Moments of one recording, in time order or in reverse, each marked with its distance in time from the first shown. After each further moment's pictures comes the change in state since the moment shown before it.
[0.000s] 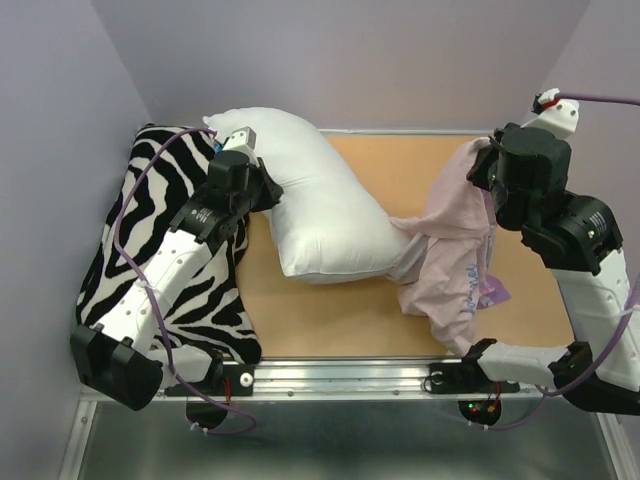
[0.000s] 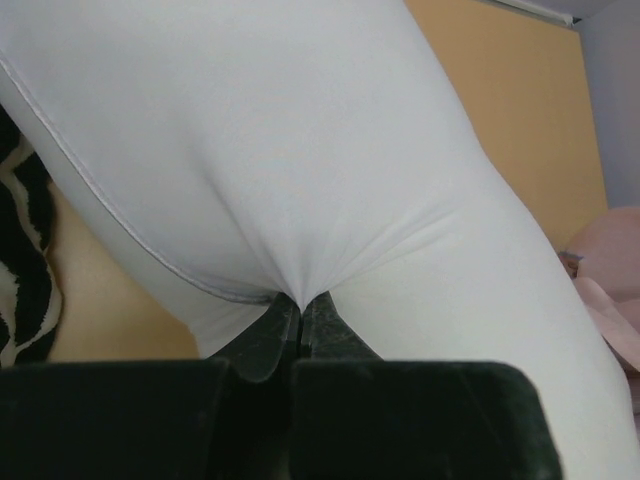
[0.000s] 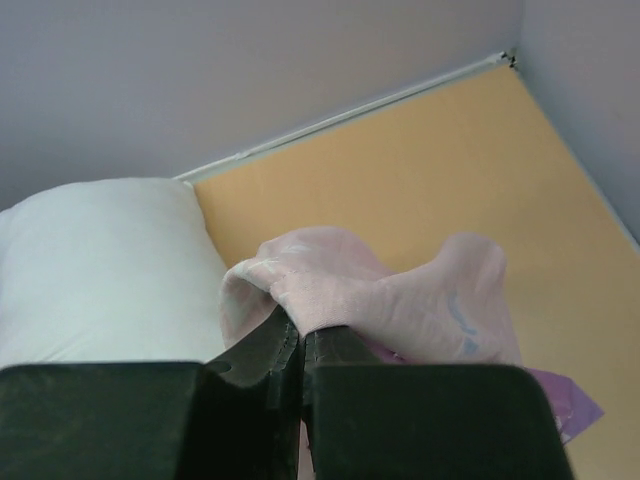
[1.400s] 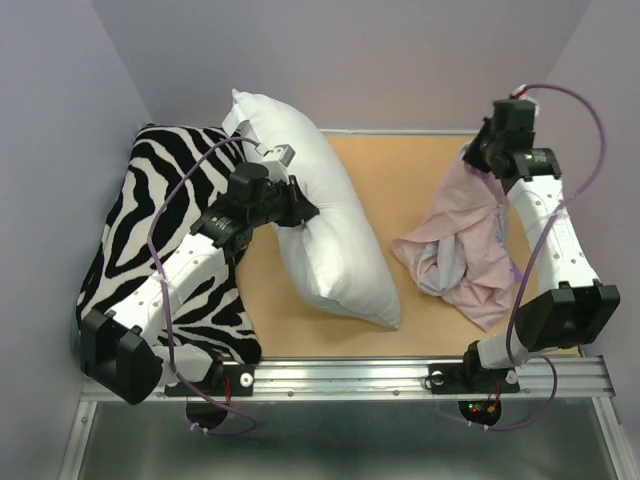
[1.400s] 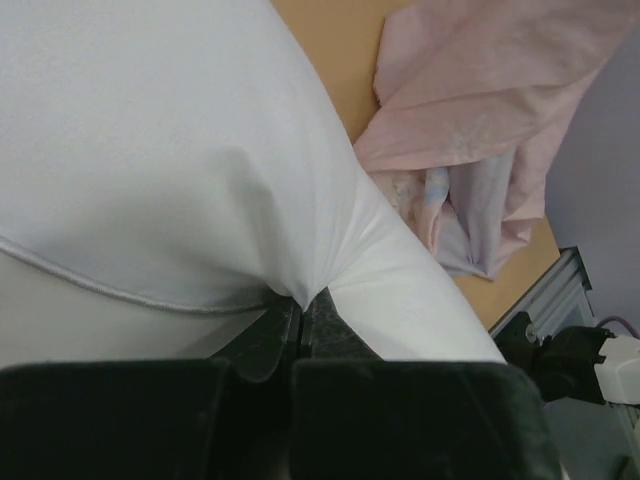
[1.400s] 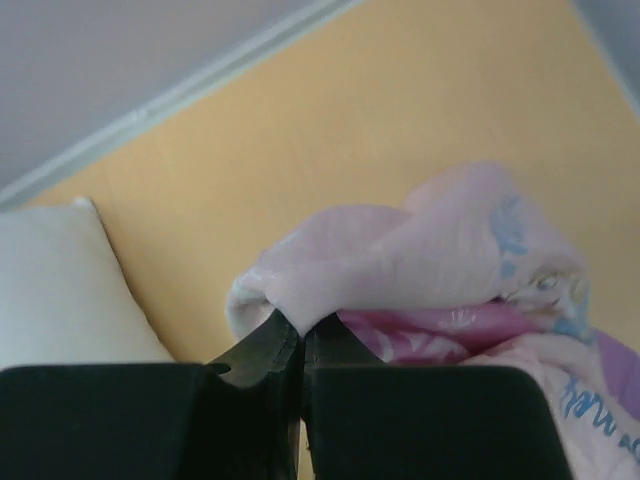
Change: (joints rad) left arm -0.054 0.007 -0.099 0.110 0.351 0.039; right arm -0.645 0.348 -0.090 0.217 -0.592 -0.053
